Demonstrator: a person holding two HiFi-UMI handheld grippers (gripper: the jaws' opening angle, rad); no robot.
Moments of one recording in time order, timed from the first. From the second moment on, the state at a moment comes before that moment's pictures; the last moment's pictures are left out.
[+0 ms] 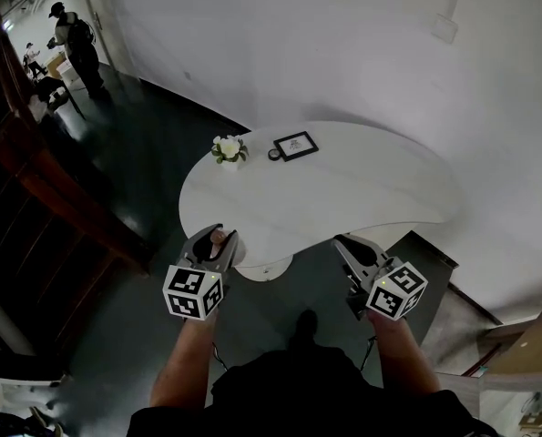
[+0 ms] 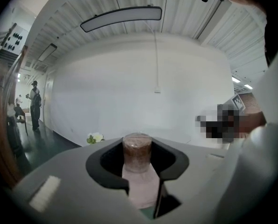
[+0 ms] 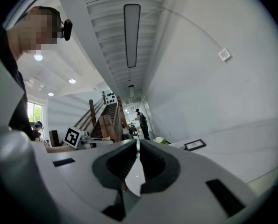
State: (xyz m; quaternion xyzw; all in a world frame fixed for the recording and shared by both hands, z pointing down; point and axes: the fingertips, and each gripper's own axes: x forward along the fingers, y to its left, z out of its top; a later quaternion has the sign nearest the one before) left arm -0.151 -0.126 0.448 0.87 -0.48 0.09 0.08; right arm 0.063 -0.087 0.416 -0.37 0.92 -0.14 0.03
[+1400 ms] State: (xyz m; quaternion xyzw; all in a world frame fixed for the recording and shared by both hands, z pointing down) left arm -0.105 -0.287 0.470 0.88 -0.45 0.12 0.07; right arm 0.085 -0.266 0.449 -0.37 0.91 -0.17 -0.01
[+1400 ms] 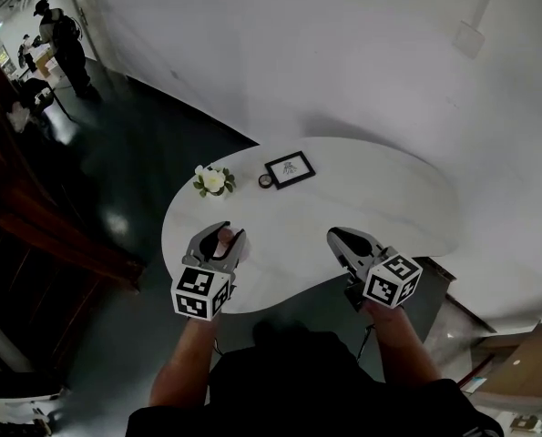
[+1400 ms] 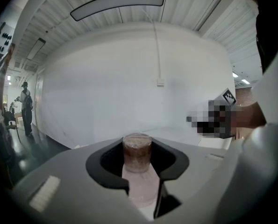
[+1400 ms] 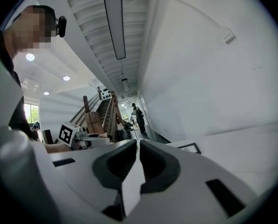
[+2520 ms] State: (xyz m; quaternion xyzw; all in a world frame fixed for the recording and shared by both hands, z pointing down) left arm -0.060 -0.386 0.565 0.87 -0.44 0.17 0.15; right arm 0.079 -0.360 0.502 -0.32 0.92 -0.24 -0.03
